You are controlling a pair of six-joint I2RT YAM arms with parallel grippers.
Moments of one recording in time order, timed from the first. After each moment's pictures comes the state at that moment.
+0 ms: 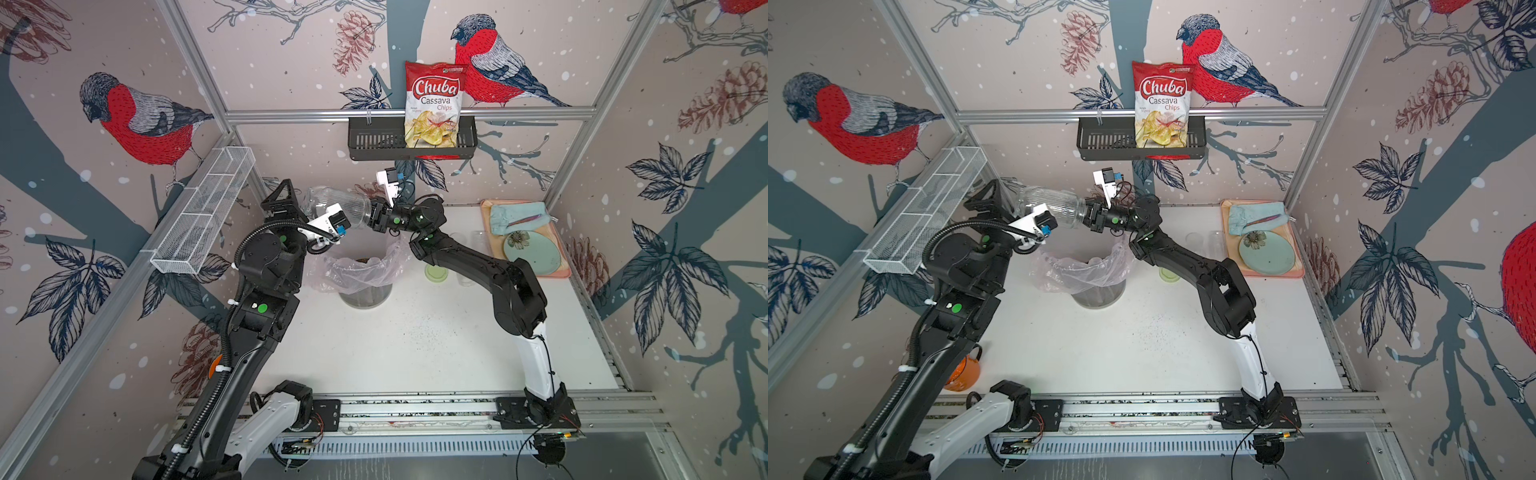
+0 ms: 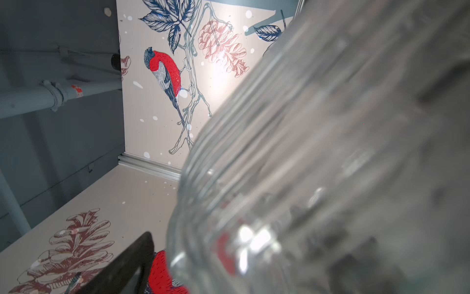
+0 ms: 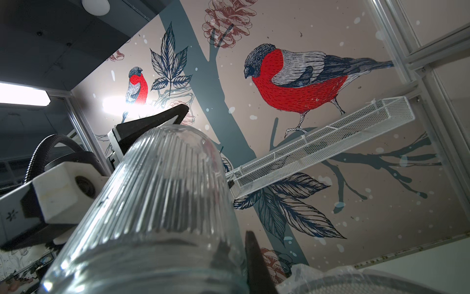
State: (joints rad) left arm -0.30 0.91 1.08 0.06 -0.32 1.39; right arm 0.78 2.17 1.81 0.96 -0.83 0.92
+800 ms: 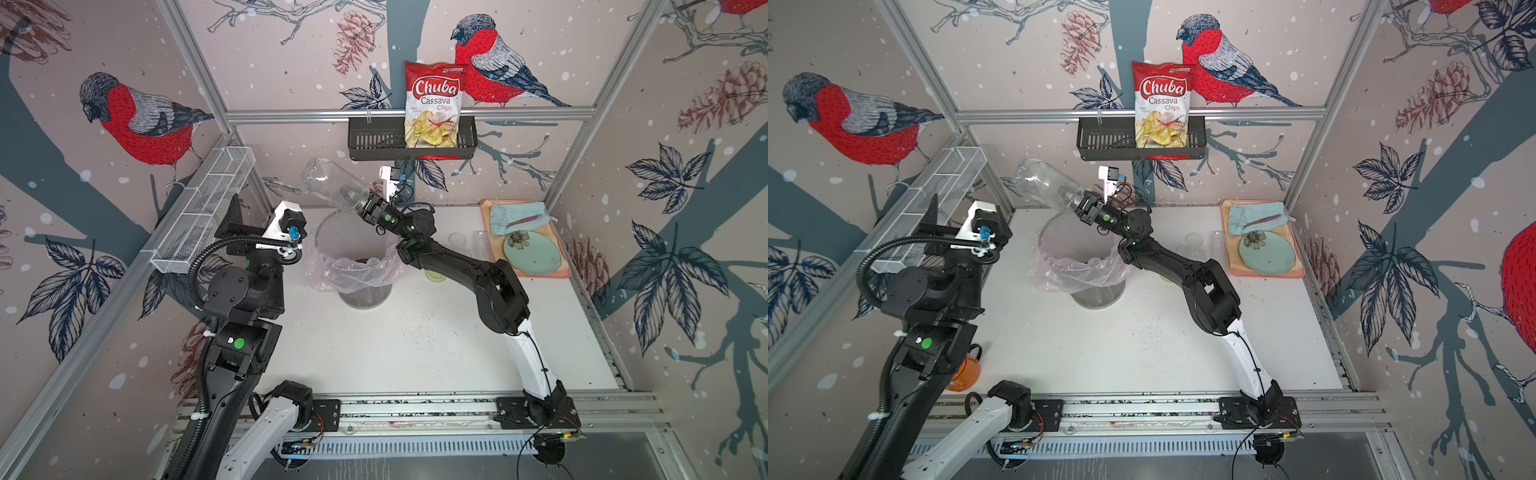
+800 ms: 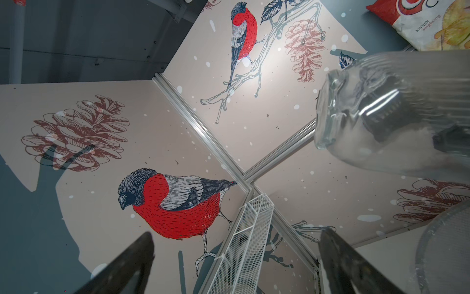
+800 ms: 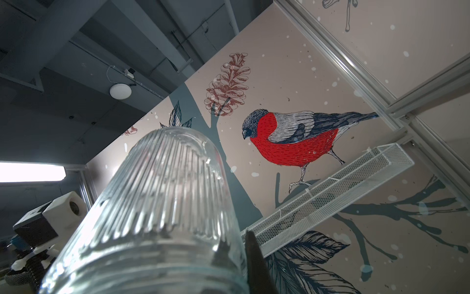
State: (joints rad) left arm -0.30 0.73 1.04 0.07 -0.43 0.92; right arm 0.83 2.29 1.90 1.18 -0.51 1.11
